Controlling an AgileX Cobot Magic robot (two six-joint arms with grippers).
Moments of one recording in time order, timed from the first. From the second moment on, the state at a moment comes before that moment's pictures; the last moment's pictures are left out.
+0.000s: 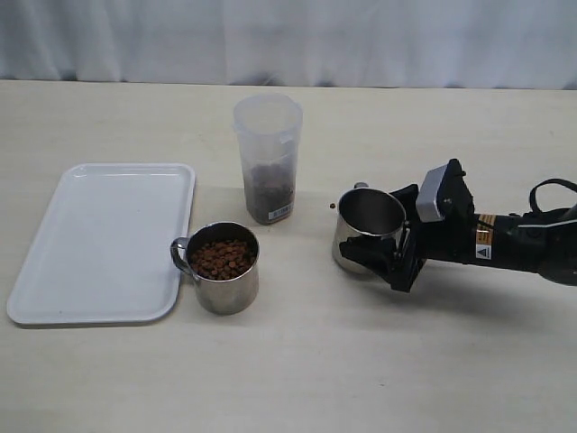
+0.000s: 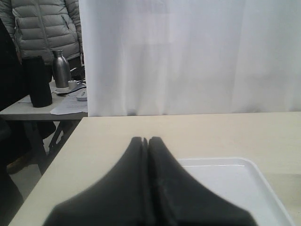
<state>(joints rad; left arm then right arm) 0.04 0.00 0.00 0.01 0.13 0.06 0.12 2.17 -0.74 -1.21 -1.10 0.27</state>
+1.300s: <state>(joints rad) 0.04 0.00 0.00 0.01 0.13 0.06 0.12 1.64 -0.74 -1.46 -0.73 1.15</state>
